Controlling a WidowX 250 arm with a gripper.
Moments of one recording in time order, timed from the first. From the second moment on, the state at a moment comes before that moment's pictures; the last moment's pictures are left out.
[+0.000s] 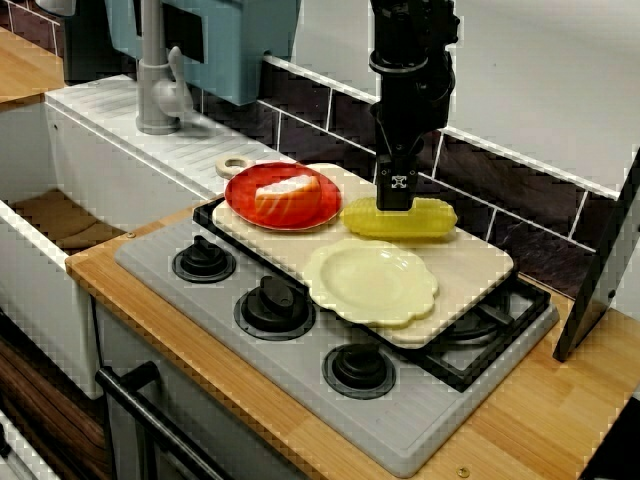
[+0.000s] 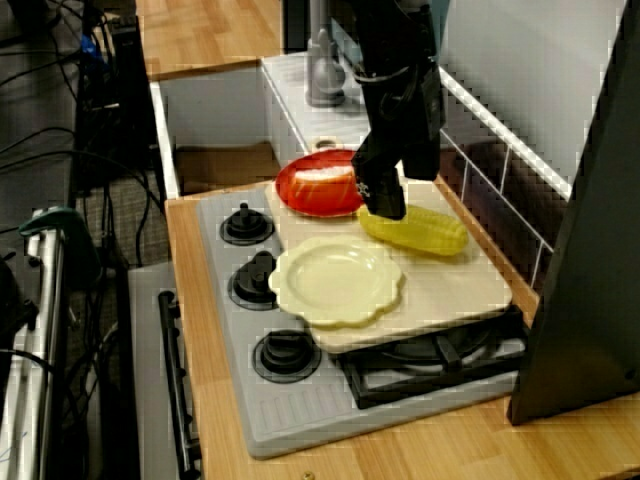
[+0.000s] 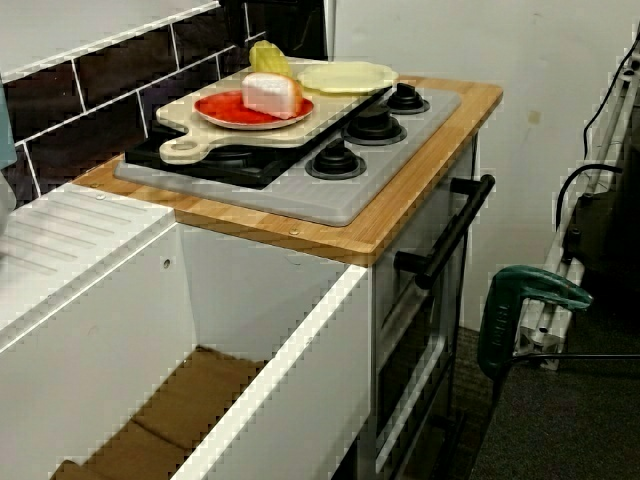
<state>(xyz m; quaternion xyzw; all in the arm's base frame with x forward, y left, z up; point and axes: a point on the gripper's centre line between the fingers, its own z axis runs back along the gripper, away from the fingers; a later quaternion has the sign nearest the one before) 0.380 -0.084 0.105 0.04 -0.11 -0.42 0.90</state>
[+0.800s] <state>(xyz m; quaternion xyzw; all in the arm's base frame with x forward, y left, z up) 0.374 -0.082 0.090 0.03 -0.08 -0.42 0.90</state>
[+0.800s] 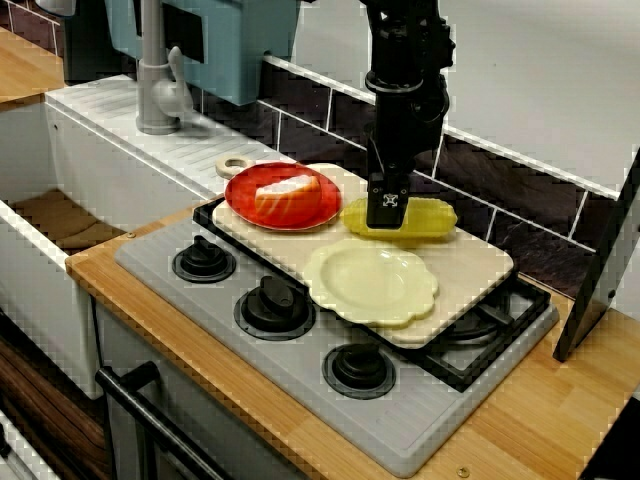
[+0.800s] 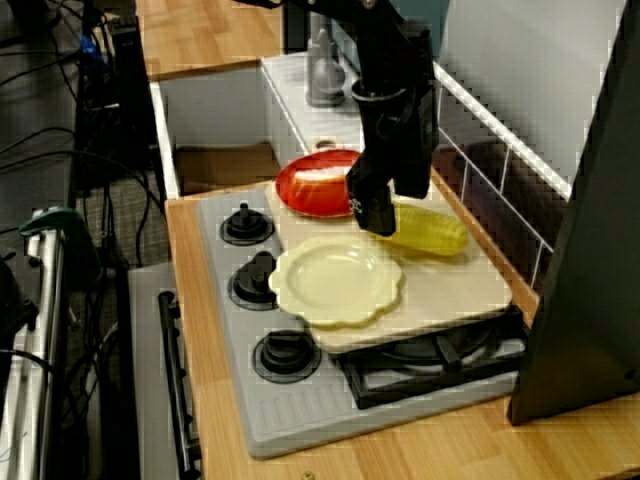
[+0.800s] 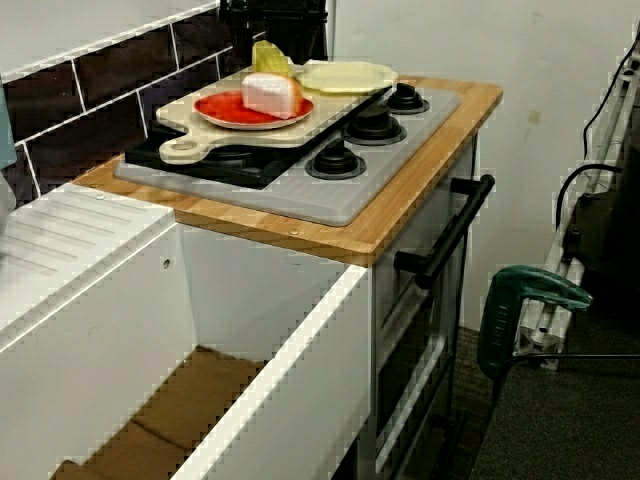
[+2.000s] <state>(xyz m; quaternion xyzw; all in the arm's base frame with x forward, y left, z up) 0.381 -0.091 0.079 0.03 -0.09 -0.41 0.91</state>
